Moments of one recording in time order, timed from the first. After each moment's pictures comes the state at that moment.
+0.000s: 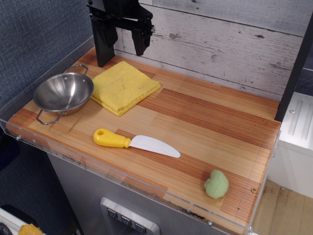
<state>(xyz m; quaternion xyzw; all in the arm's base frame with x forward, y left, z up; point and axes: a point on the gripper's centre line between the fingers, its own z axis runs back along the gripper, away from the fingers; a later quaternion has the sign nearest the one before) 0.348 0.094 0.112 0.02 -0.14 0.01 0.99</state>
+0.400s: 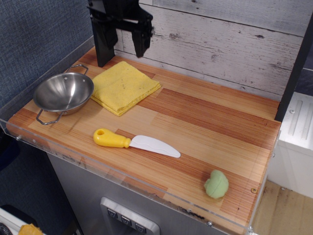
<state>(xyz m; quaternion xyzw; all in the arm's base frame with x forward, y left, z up) 0.345 0.093 0.100 0.01 -0.12 0.01 0.99</state>
